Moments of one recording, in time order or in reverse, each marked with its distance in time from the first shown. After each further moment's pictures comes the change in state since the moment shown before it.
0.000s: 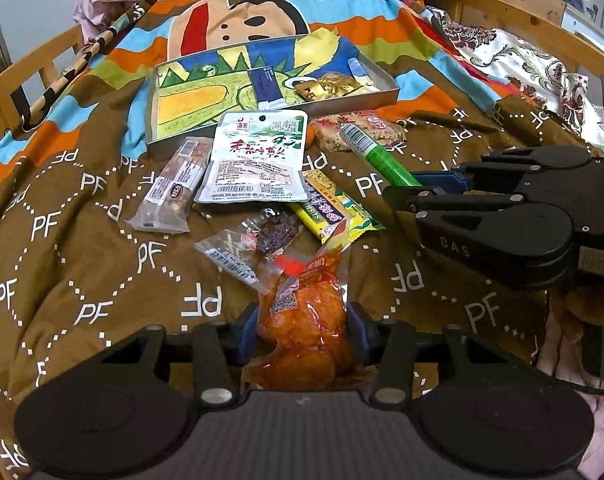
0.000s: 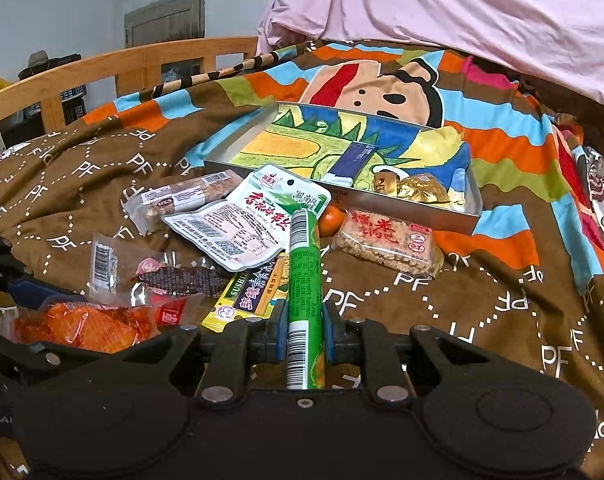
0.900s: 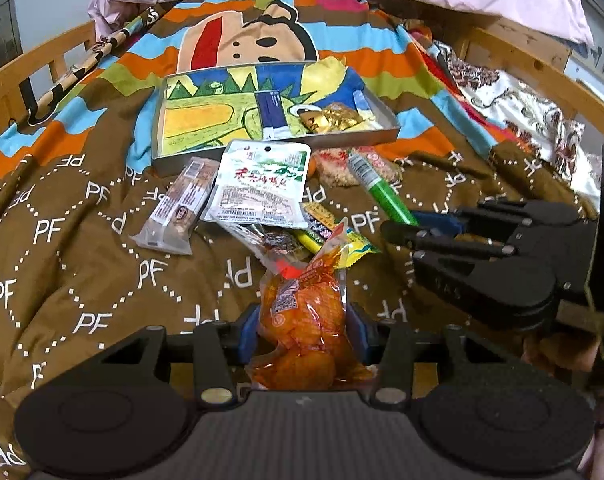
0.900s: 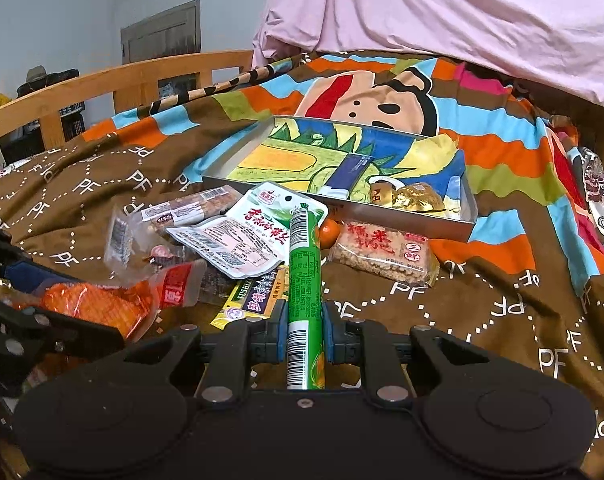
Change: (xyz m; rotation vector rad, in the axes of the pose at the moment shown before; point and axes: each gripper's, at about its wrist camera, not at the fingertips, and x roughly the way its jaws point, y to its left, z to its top) left arm -0.018 0.012 0.014 -0.088 -0.064 -0.057; right arm -0.007 -0.003 0.002 0.027 -0.040 0.003
